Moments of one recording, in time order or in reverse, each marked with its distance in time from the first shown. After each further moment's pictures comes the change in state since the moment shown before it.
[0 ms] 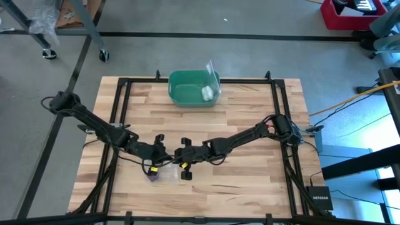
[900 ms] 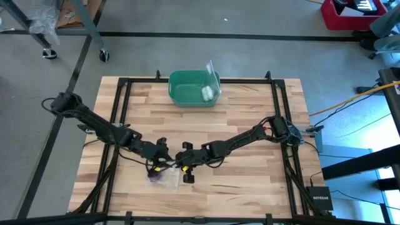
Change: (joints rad) left arm 0.024 0.051 0.005 -0.008 0.195 -0.116; right arm 0.000 0.031 -0.003 -0.037 -0.039 0.027
